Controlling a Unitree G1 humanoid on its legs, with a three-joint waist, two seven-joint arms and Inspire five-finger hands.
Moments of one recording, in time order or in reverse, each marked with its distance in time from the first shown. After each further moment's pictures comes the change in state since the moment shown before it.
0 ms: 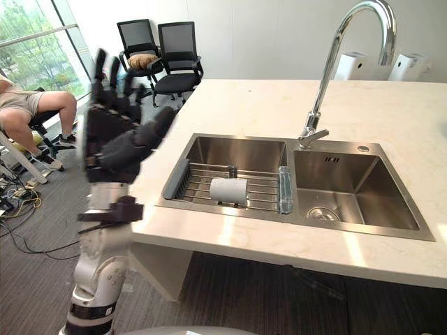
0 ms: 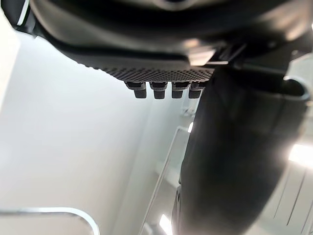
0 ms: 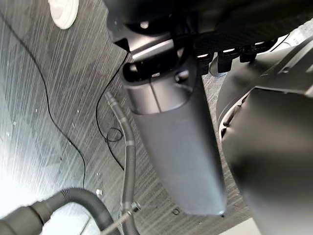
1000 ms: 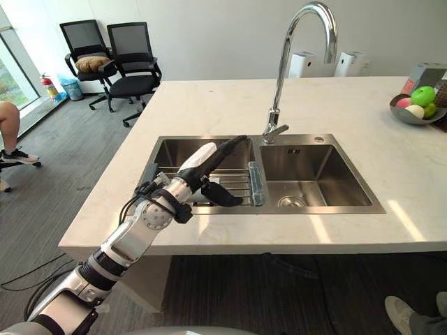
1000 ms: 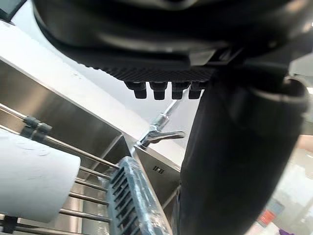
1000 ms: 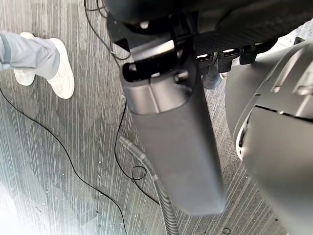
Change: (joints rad) left arm -0.311 0.242 -0.318 0.409 0.792 0.300 -0.096; right arm 0.039 0.009 0.058 -0.053 0.198 0.066 -0.060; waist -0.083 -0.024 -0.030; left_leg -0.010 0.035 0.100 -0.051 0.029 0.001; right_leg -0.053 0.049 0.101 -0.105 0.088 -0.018
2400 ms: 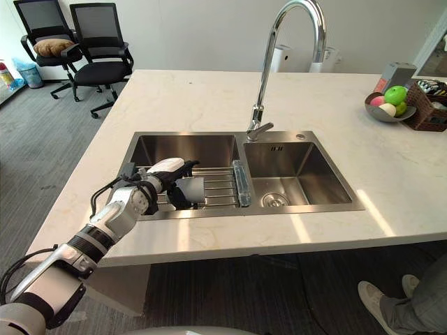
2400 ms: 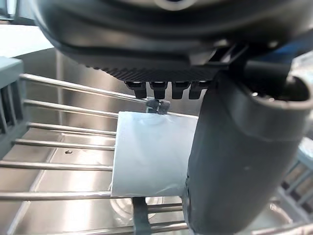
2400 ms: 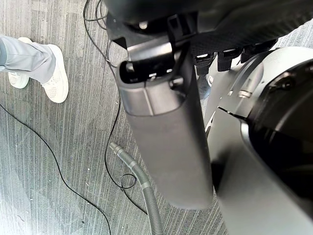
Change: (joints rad) left arm -0.167 0.136 -0.030 0.400 0.317 -0.035 -0.306; right arm -0.024 0.028 0.119 0.013 0.020 0.007 -0.042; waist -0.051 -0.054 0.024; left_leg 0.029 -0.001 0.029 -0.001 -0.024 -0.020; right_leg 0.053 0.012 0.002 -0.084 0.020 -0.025
